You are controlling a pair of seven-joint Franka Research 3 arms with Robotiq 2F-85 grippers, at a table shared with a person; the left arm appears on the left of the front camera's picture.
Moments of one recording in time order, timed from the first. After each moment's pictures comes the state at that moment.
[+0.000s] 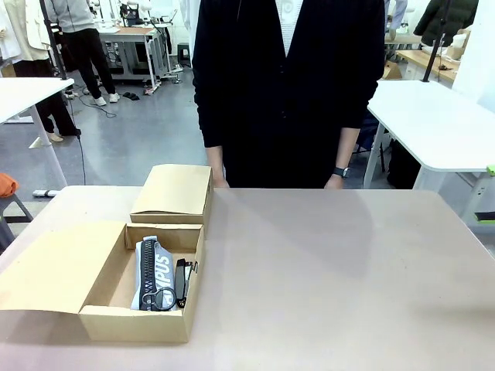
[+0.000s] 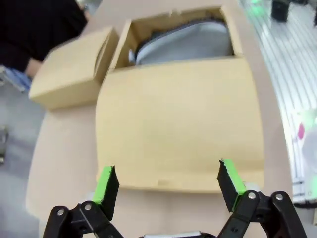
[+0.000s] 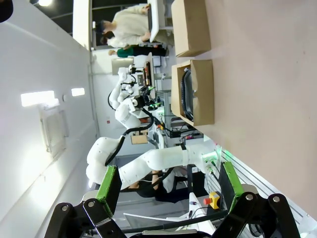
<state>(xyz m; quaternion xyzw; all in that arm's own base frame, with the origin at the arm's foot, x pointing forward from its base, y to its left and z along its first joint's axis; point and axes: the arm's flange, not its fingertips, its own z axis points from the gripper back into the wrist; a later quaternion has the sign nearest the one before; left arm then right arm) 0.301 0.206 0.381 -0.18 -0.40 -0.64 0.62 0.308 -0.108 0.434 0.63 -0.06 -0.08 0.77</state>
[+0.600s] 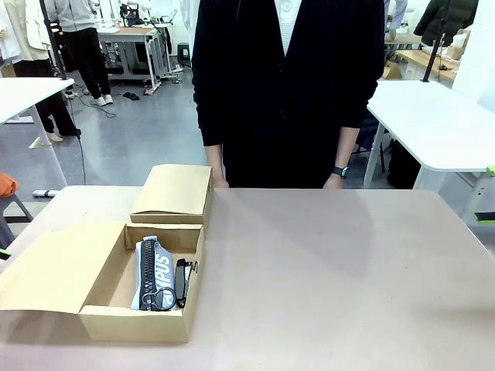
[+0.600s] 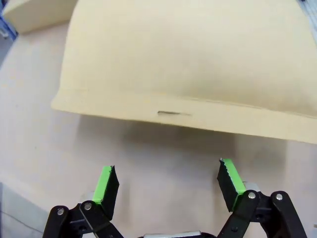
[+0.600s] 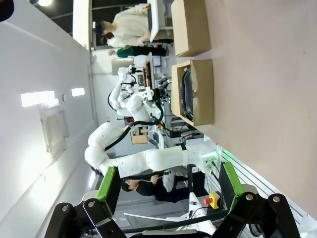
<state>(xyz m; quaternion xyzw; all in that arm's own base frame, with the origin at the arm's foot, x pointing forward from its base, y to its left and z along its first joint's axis) 0.335 0.226 0.289 -0.18 -0.31 -0.60 0.71 0.309 -0.108 0.434 0.63 -0.06 -0.08 0.77</state>
